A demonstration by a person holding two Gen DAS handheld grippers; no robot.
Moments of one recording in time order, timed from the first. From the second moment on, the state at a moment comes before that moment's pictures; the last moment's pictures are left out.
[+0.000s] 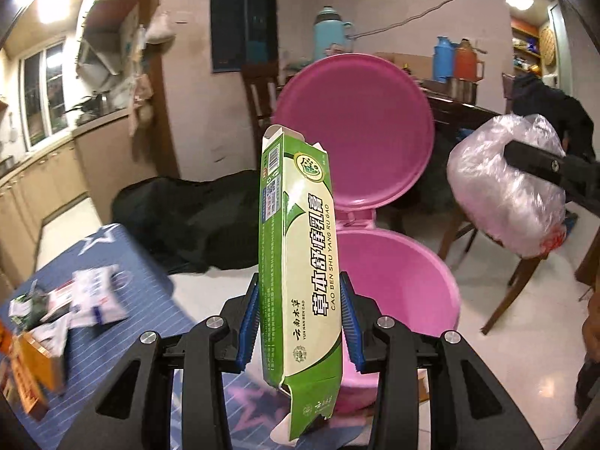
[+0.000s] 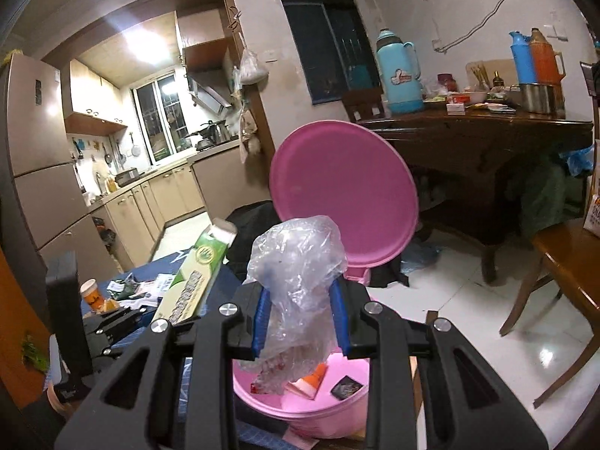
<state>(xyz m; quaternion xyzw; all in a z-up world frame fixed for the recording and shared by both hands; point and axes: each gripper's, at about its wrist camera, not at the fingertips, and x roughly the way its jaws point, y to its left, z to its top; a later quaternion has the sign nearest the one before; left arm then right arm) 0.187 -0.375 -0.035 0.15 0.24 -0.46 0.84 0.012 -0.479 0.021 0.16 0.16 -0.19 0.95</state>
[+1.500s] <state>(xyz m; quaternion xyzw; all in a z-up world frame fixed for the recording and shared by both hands) 0.213 -0.408 -0.040 0.15 0.26 -0.47 0.83 0.045 -0.509 -0.002 0.18 0.21 -0.19 0.94</state>
